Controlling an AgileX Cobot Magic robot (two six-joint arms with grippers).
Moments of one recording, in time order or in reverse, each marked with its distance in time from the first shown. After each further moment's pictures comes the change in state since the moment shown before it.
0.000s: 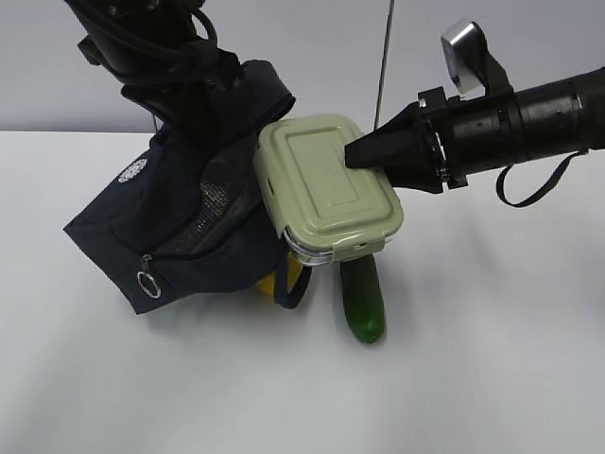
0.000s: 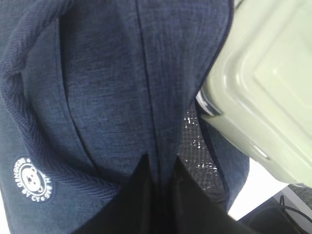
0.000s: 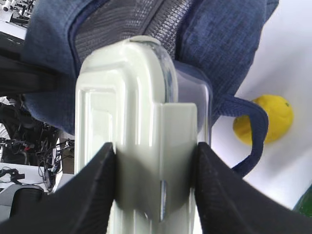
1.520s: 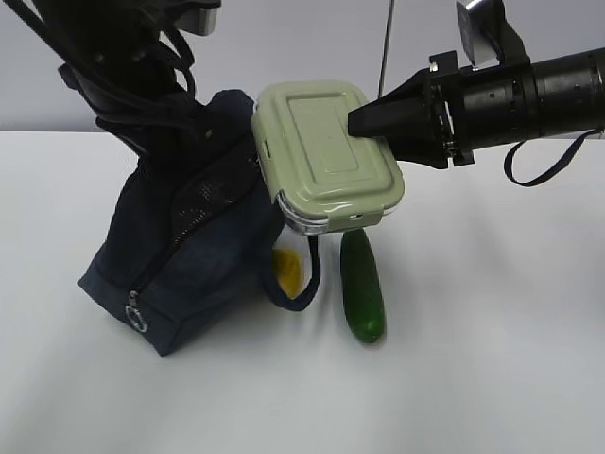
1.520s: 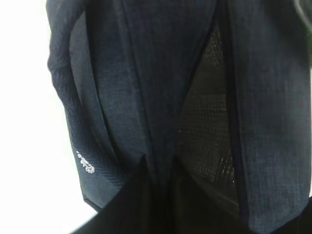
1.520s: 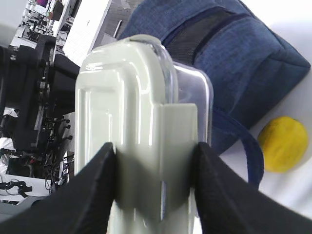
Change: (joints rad) left arm 0.003 -0.001 0.106 0.144 -0.019 -0.003; right arm -0.003 -0.060 0.000 0.038 -0.002 0.030
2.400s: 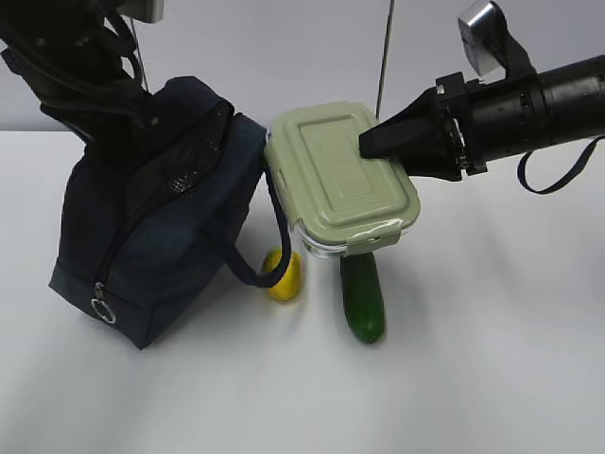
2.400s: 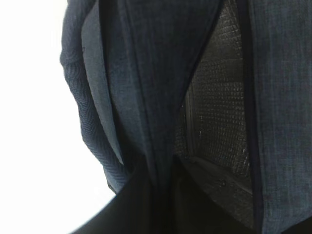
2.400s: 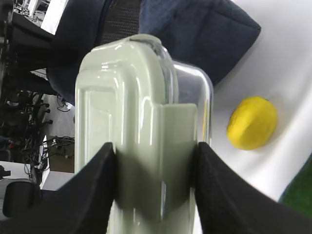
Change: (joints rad) left arm 0.091 -0.044 0.024 0.037 0.028 0.038; right arm -0.026 0.000 0.000 -0.107 -0.001 0.003
